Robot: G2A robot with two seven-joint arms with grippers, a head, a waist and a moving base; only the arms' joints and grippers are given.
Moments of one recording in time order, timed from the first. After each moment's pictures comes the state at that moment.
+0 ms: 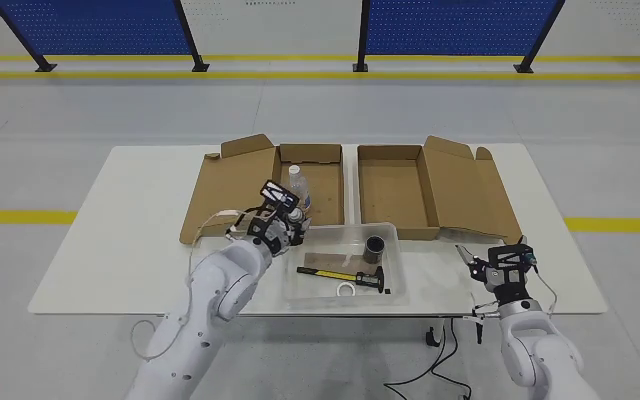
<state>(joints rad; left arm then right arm) 1.23 -1.26 -1.22 -1.78 1.31 -0.15 -0.63 -1.73 -1.15 1.60 -1.80 -1.33 0.00 0.00</state>
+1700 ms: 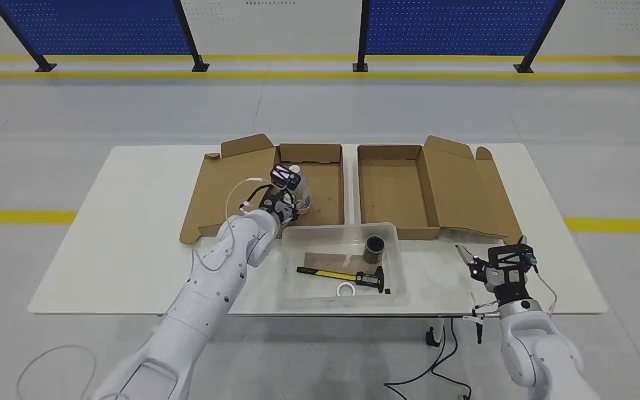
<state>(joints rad) 0.84 -1.36 -1.01 -1.05 1.35 -0.09 -0.46 -1.73 -1.15 1.60 -1.80 -1.33 0.00 0.00</state>
